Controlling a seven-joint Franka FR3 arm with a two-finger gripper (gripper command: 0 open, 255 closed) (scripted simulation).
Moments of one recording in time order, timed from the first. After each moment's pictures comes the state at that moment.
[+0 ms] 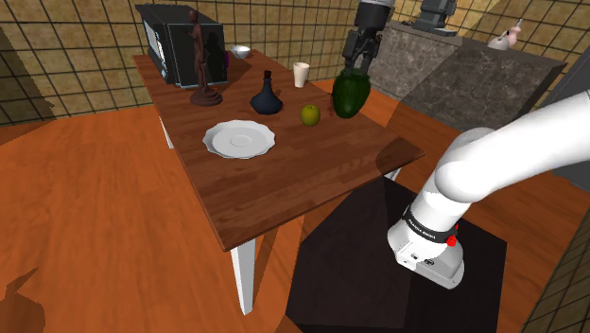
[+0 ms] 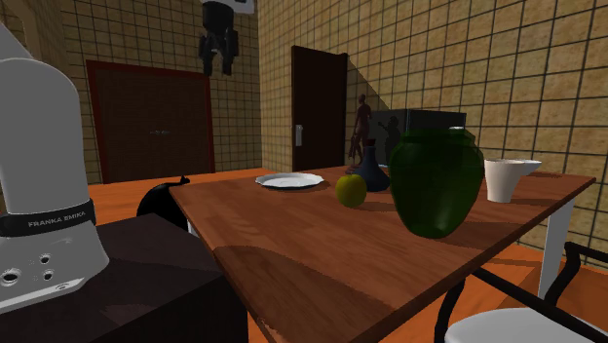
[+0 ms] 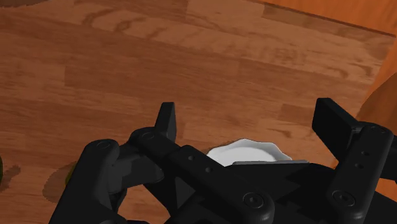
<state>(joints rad) -0.04 -0.63 -0.09 -2.28 0.05 1.61 -0.09</state>
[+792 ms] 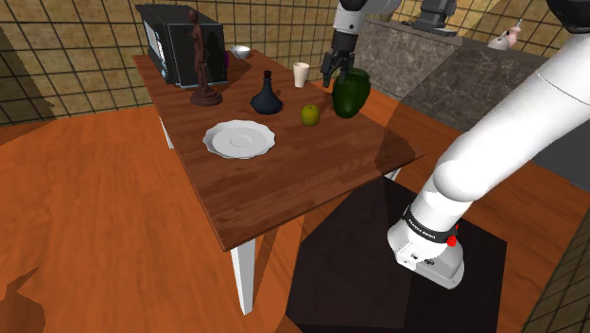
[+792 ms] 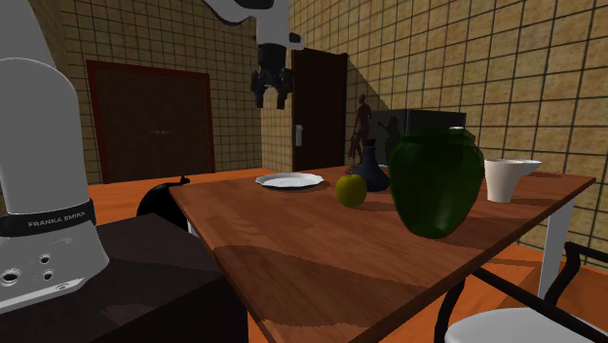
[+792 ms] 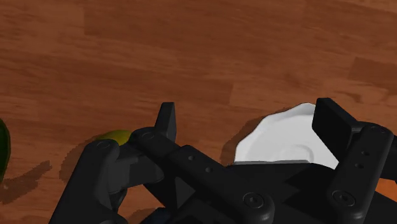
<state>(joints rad) -0.07 -0.25 -0.20 -2.17 0.04 1.89 -0.22</state>
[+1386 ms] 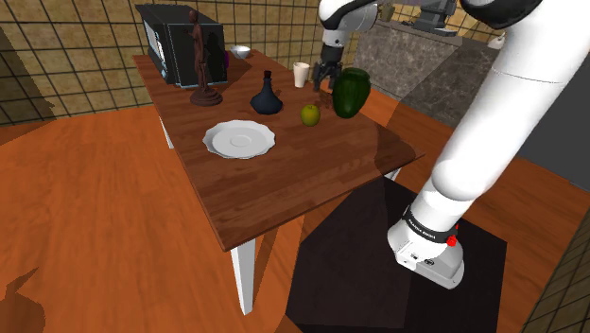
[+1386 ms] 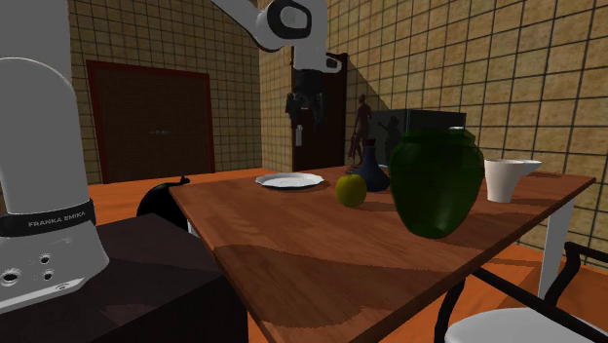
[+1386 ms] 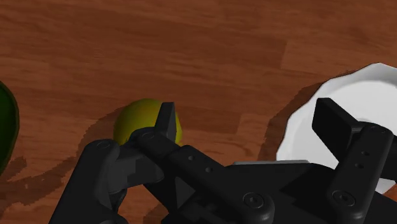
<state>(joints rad) -0.11 0.07 -0.26 -1.98 0.10 2.01 -0.33</state>
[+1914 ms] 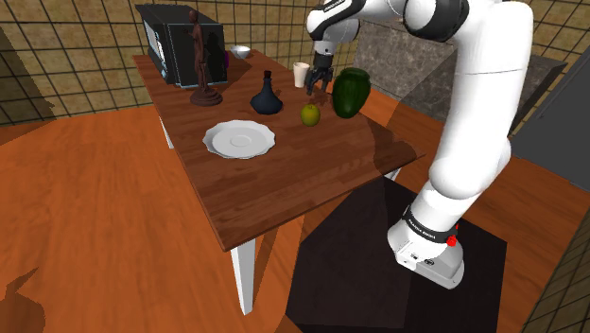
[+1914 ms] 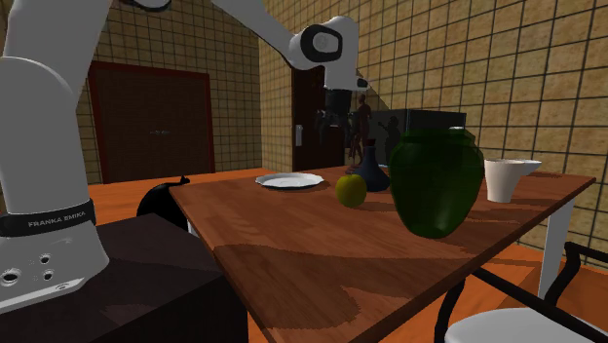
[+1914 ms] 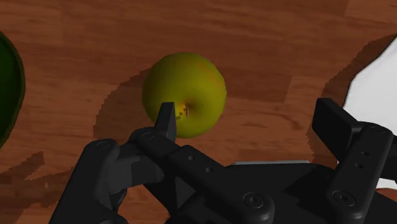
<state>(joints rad) -0.17 0.37 -0.27 -1.70 0.18 2.03 -0.41</state>
